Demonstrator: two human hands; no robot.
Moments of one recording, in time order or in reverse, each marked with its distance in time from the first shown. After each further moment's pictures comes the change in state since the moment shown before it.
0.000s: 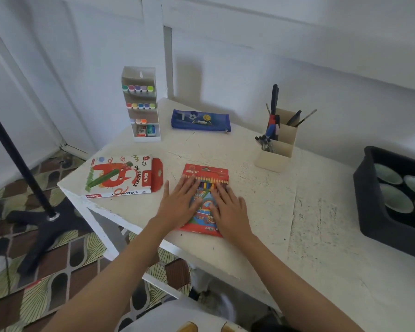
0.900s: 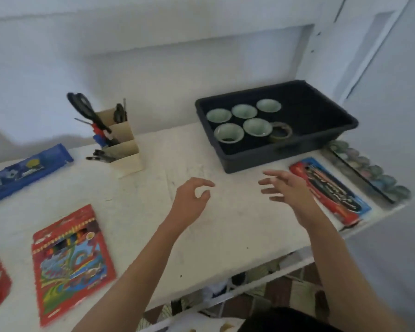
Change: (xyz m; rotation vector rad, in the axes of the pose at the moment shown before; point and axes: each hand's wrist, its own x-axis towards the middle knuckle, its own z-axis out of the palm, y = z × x) left_hand 0.033 0.302 0.011 -0.754 -0.262 0.410; right_hand -0.247 0.209 -0.169 1.055 0.628 0.835
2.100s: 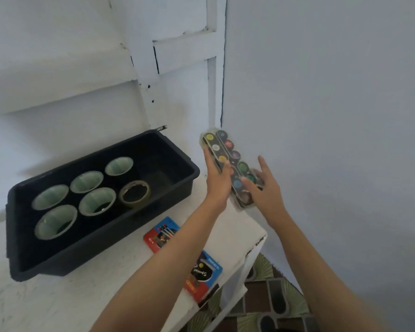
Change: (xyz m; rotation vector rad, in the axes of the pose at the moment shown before) left_hand 0.173 0.276 0.387 -0.694 -0.218 -0.100; right_hand 0.071 0.018 -0.320 -0.055 0.528 -0.176
